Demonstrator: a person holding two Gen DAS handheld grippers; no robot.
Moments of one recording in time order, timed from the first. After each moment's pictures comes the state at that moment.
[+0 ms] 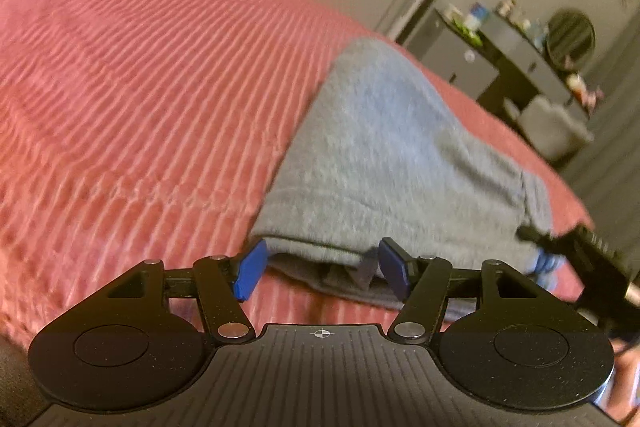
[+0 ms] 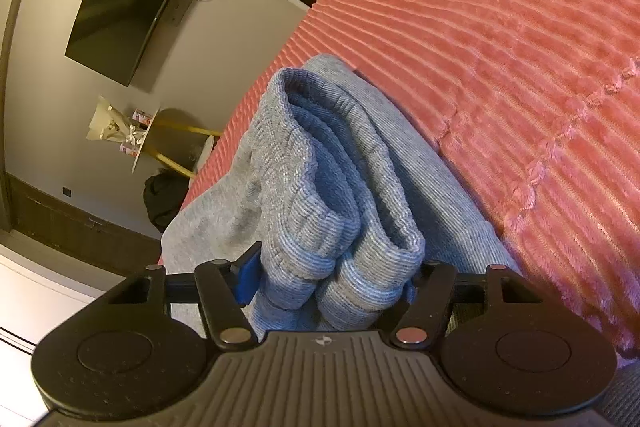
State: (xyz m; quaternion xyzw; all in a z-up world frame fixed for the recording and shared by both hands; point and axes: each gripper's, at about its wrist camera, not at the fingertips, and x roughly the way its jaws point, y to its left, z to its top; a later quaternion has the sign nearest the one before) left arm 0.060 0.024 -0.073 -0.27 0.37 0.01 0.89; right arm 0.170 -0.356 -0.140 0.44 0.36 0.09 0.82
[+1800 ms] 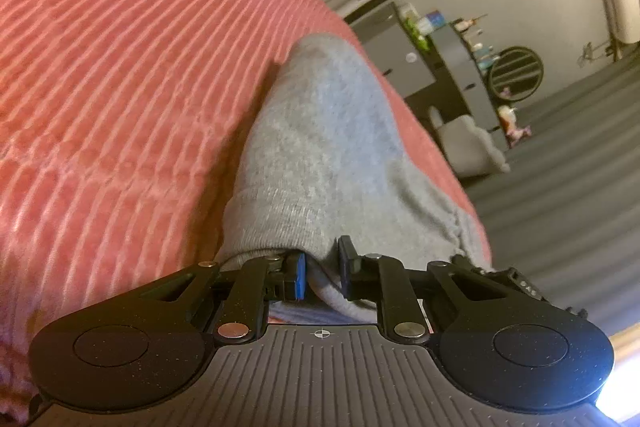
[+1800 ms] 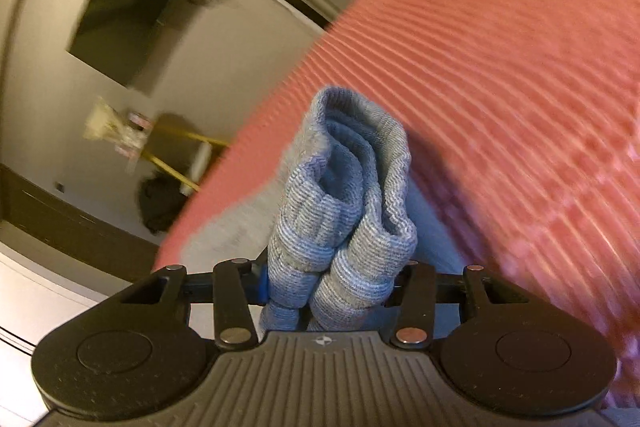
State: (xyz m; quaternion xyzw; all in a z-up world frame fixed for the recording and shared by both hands) left arm 0.099 0.032 -0.094 -0.41 0.38 -0.11 0.83; right arm 0.169 -0.383 -0.106 0.40 0.36 0.08 0.84
